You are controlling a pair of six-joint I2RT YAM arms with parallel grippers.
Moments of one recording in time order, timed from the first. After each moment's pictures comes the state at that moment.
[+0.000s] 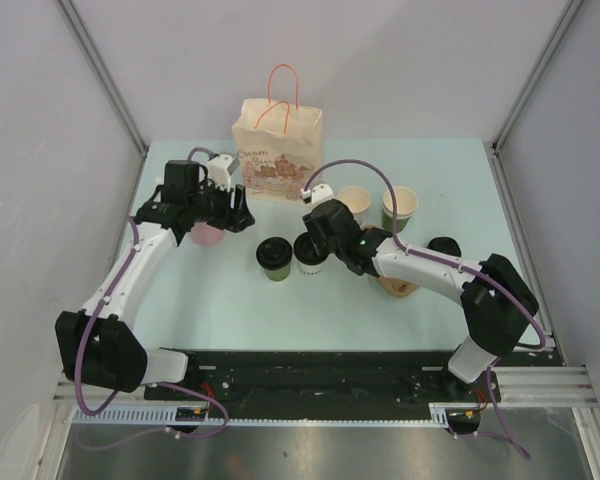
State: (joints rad) left arm -0.18 1.32 1.17 -0.56 0.42 0.06; right arm 0.85 1.64 1.16 -0.16 0.34 0.16
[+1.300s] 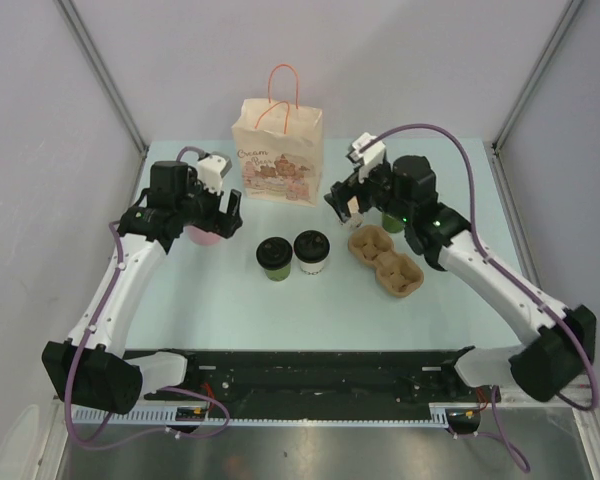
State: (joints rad) left arm -0.18 1.21 1.21 -0.69 0.27 0.19; right arm 0.57 1.25 1.18 -0.14 -0.13 -0.13
